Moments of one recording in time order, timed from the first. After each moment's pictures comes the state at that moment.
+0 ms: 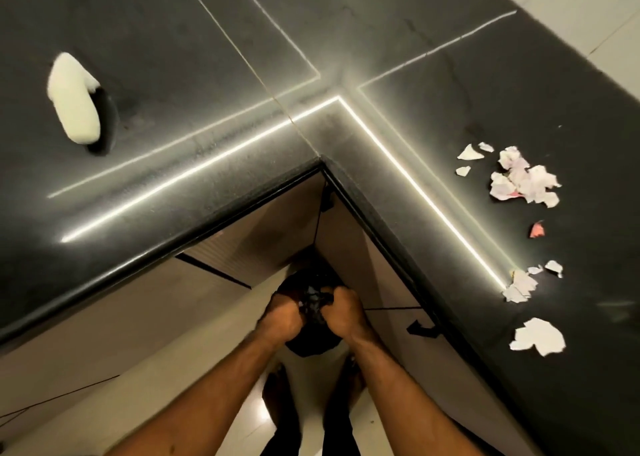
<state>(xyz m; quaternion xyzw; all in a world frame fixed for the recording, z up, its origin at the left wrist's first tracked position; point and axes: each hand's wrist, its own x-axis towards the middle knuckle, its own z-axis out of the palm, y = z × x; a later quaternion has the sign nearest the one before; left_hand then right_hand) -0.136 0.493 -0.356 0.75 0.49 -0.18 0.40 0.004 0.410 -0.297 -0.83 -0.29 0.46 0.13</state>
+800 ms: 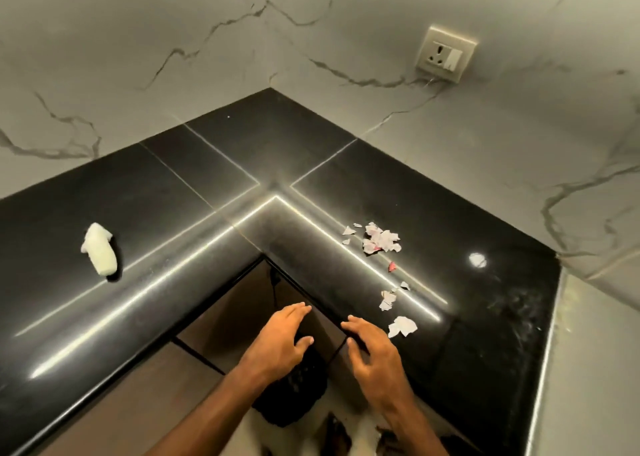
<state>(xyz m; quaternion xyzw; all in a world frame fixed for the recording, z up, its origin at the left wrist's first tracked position) -0.098 0.460 -0.046 0.90 0.27 -0.01 0.35 0.032 0.268 -0.056 -0.83 -0.37 0.15 0.38</state>
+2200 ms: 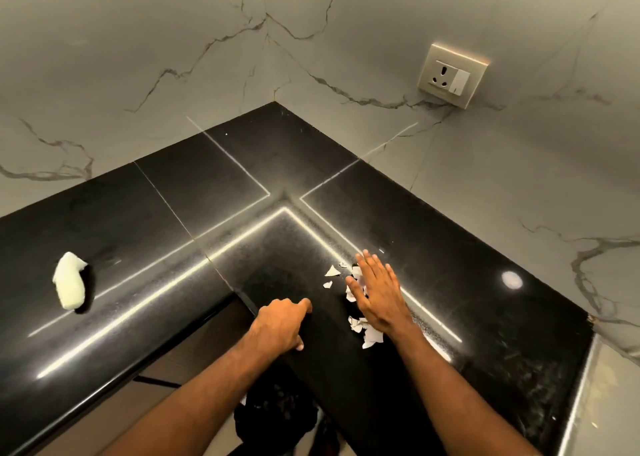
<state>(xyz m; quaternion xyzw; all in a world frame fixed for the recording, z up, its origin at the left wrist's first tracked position) 0.070 0.505 0.010 0.89 0.31 -0.29 0.15 0.279 0.386 -0.069 -0.84 -0.48 0.16 0.18</state>
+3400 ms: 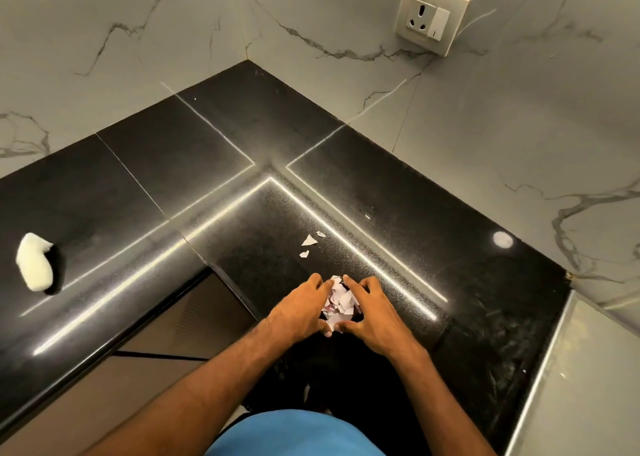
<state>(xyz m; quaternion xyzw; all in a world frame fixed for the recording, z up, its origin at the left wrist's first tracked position) 0.117 0.441 -0.014 0.92 0.22 -0.21 0.25 0.240 0.295 -0.037 -0.82 -0.42 0.33 0.21</state>
